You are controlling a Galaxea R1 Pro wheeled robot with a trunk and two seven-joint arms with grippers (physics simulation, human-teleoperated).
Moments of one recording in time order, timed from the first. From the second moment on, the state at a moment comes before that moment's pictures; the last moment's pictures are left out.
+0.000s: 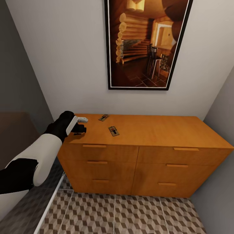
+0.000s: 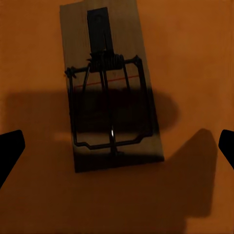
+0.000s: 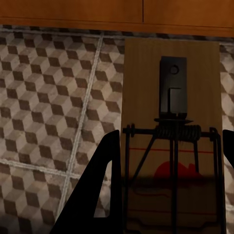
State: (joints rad) left arm -1.30 0.03 -0.11 -0.53 0.10 1.02 0.13; right arm -0.26 0.06 0.02 -0.02 0.04 -0.64 0.11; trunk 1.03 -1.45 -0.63
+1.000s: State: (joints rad) left arm -1.30 0.03 -0.11 -0.53 0.10 1.02 0.13; right arm -0.26 0.06 0.02 -0.02 0.04 -0.64 0.11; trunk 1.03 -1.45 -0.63
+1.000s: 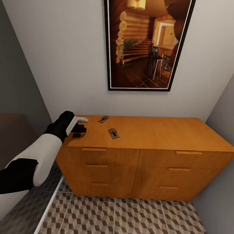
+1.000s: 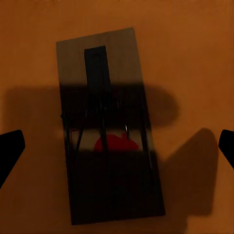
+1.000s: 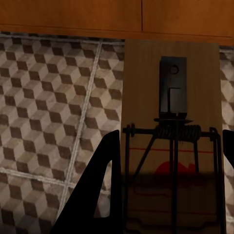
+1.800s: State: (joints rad) left arm -1.30 0.03 -0.11 -0.52 0.11 1.02 0.13; right arm -0.26 0.06 0.02 -0.02 0.04 -0.64 0.11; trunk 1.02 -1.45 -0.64
